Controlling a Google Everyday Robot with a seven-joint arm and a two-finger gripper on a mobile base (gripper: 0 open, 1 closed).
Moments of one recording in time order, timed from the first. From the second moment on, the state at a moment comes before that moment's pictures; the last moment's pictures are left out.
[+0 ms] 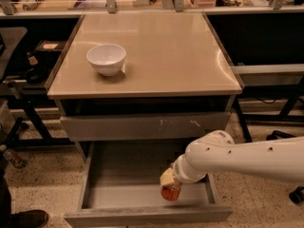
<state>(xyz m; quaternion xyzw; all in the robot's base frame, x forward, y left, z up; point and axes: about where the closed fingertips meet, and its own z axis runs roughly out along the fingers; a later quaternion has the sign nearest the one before) 0.457 -0.093 0.519 -0.10 0.98 0.12 0.08</state>
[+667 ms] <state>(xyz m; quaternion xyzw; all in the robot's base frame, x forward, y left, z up) 0.486 -0.089 0.503 -0.04 0.98 0.11 0.14</state>
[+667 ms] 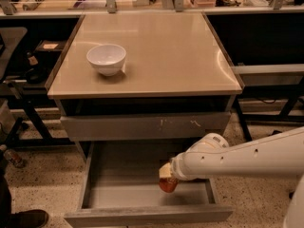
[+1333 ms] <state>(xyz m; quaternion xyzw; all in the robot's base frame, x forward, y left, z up) 0.508 -0.091 0.502 -0.01 0.98 0.12 0.16</state>
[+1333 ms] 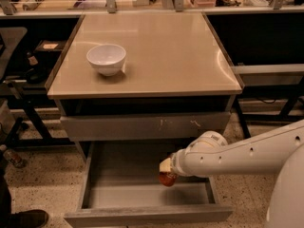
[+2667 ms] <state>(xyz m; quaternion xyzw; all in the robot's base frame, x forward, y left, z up) 0.525 -0.101 0.461 0.01 0.98 0.08 0.16</state>
